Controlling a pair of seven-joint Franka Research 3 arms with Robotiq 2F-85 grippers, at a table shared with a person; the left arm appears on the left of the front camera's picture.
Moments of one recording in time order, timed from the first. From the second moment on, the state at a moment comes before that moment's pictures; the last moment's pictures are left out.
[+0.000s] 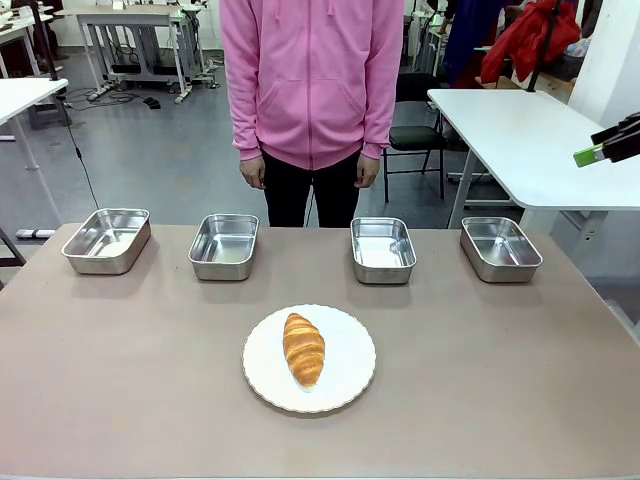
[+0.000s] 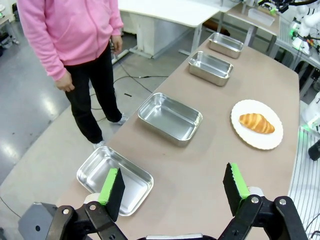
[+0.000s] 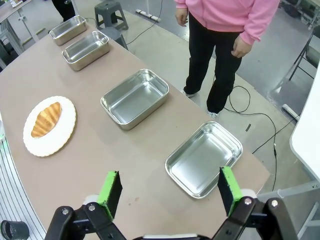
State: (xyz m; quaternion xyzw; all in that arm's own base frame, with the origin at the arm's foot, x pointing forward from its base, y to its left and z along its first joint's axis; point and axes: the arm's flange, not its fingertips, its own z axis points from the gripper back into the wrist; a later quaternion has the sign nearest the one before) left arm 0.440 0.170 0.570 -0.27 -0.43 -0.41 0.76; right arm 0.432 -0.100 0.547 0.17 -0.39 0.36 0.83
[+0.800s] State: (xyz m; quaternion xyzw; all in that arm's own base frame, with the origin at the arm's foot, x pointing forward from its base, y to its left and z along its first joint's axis) left arm 0.440 0.170 0.570 -0.27 -0.43 -0.41 0.76; right arm 0.432 -0.100 0.547 0.17 -0.39 0.36 0.83
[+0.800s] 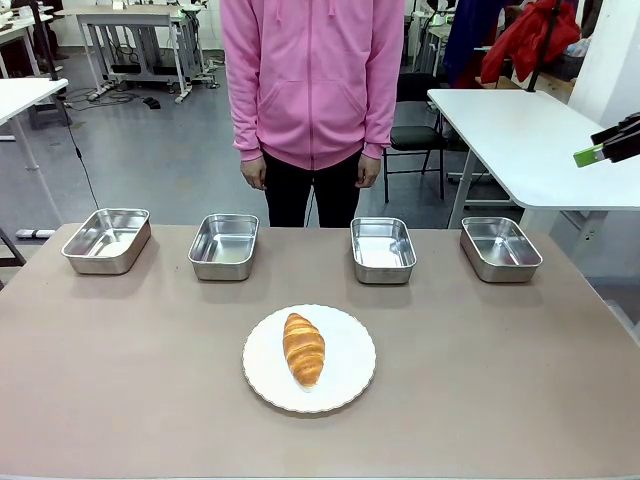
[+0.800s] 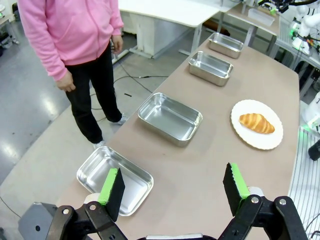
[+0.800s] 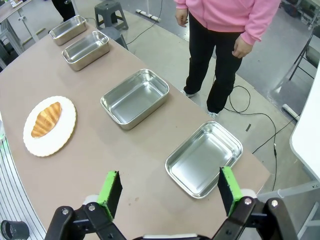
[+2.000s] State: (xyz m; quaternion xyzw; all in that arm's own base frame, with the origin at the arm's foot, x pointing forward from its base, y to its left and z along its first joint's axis) left arm 0.440 0.170 0.570 -0.27 -0.43 -0.41 0.76; right arm 0.432 -0.100 0.547 0.17 -0.39 0.36 0.83
